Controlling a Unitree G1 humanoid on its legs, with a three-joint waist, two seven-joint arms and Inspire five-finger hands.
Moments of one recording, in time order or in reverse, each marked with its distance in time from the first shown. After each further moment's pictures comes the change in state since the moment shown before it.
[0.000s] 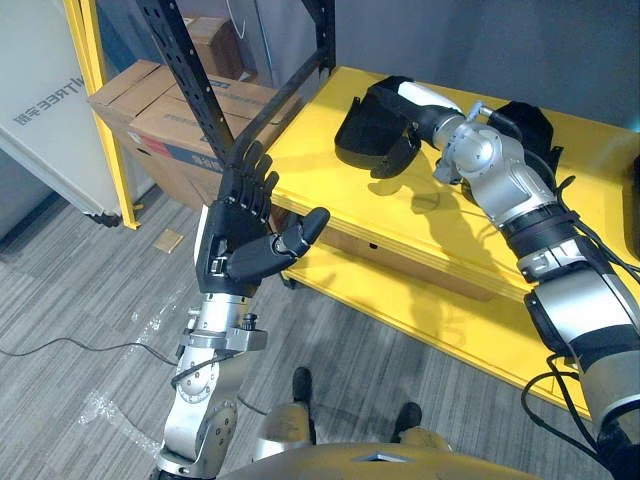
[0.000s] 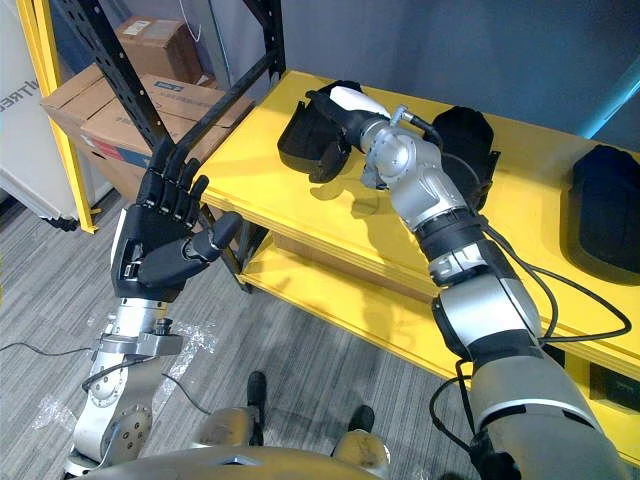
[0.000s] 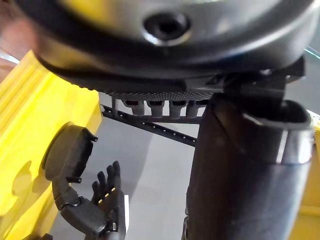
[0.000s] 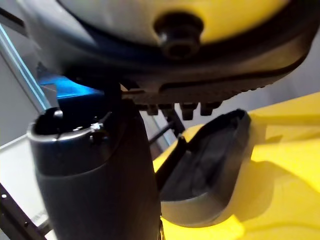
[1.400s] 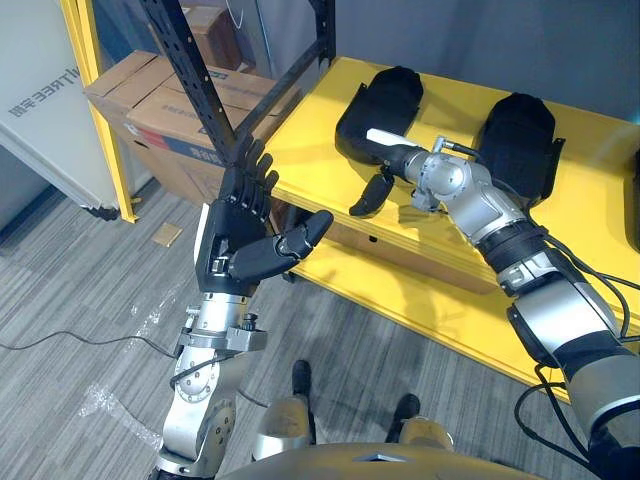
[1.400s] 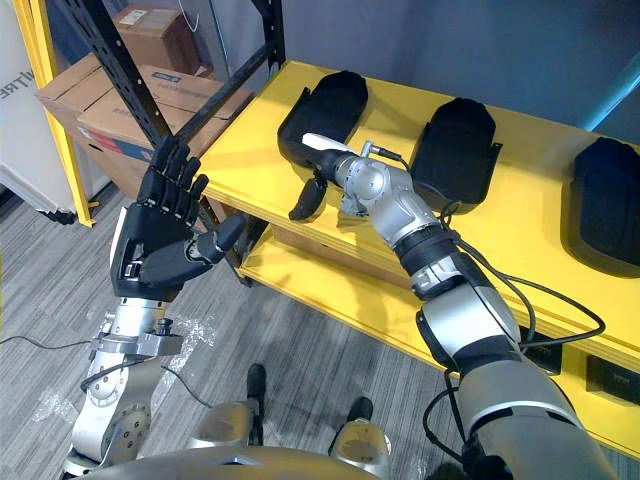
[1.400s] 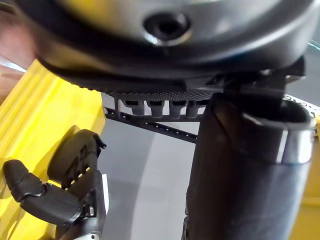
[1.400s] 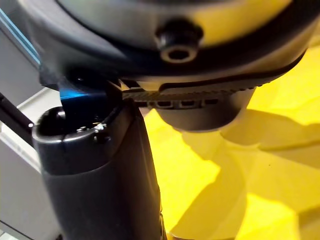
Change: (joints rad) left arm -0.002 0.001 0.010 -0.001 0.054 0.002 -0.009; right arm 0.072 0.078 0.064 0.033 0.076 -0.022 0.127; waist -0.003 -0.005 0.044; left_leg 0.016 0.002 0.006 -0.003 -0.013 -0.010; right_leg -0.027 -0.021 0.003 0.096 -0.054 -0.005
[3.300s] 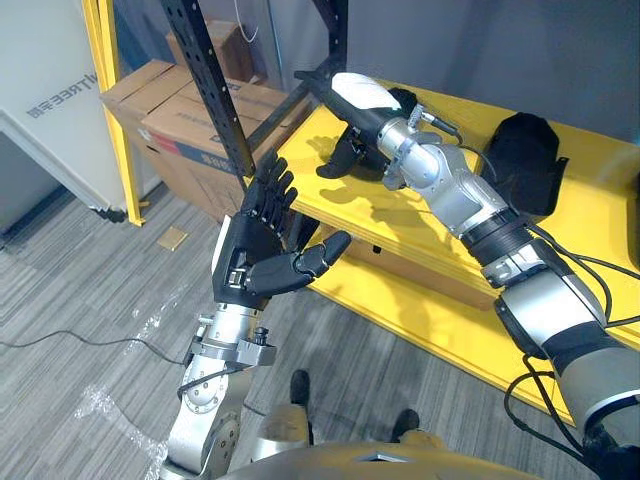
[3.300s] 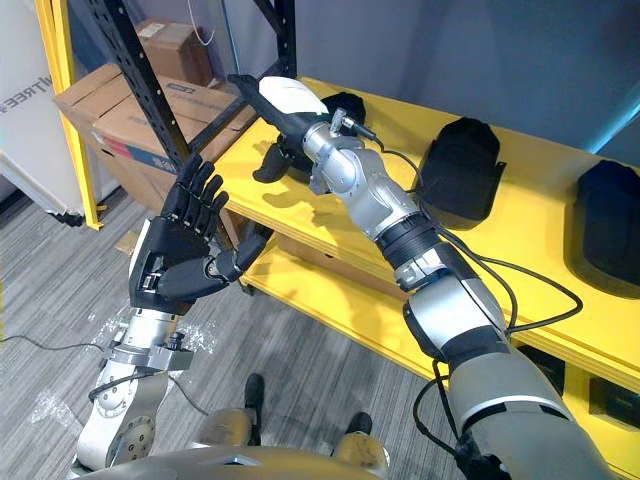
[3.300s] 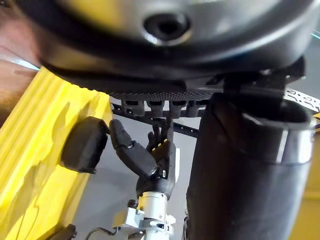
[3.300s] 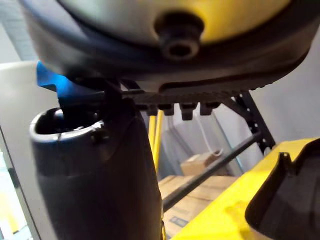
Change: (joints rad) left arm 0.050 0.003 -0.055 0.010 0.025 0.010 -0.029; right arm -0.065 0.051 0.030 -0.047 -0.140 -0.144 -0.363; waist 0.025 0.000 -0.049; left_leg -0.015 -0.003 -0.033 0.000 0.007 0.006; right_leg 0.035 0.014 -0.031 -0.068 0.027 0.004
